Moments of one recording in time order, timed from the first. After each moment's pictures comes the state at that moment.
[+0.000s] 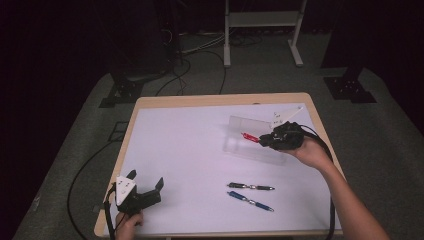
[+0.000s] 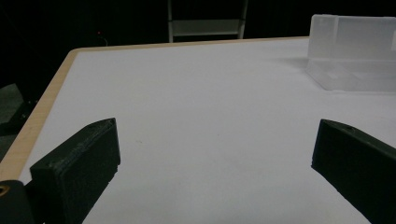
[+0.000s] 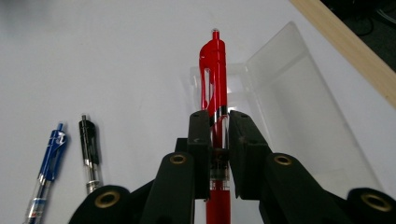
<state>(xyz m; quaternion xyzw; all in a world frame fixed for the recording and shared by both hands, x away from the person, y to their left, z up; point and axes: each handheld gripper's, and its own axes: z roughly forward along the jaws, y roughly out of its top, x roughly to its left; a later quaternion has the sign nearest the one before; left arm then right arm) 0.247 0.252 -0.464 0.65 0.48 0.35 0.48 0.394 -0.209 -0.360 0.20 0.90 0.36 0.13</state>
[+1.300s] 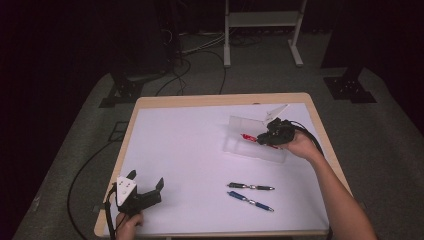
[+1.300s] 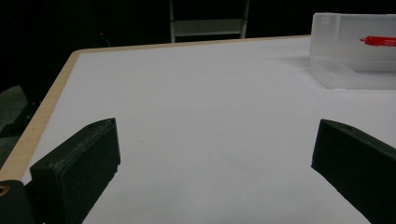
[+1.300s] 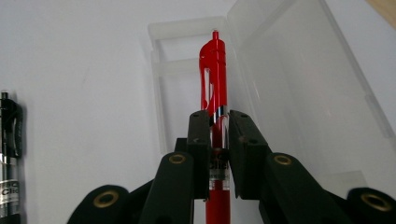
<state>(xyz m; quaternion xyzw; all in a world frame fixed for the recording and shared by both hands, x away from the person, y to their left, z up) 0.246 0.250 -0.464 0.65 0.47 0.35 0.48 0.450 -0.208 -0.409 0.22 0.92 0.32 0.09</state>
